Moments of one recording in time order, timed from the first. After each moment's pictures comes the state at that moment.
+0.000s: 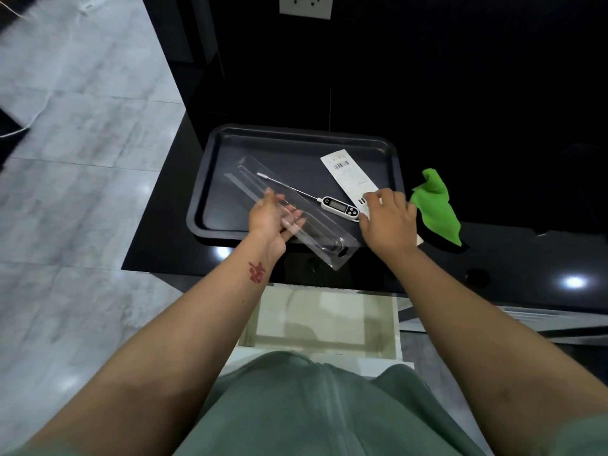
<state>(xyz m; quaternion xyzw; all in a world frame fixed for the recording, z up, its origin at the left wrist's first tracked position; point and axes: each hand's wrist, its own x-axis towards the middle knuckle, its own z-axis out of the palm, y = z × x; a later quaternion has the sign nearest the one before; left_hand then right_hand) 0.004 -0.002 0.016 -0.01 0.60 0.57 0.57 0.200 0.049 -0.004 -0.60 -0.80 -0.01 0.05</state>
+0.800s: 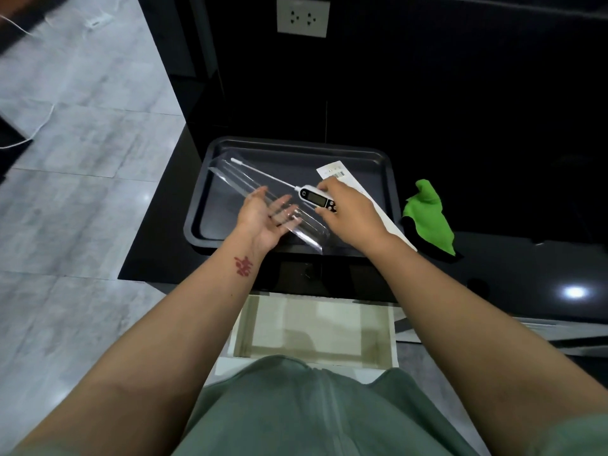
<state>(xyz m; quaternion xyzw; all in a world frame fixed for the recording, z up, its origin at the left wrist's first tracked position) -0.015 0.012 0.028 -0.01 0.53 0.59 0.61 0.150 0.053 0.042 -0.48 -0.84 0.20 0.15</state>
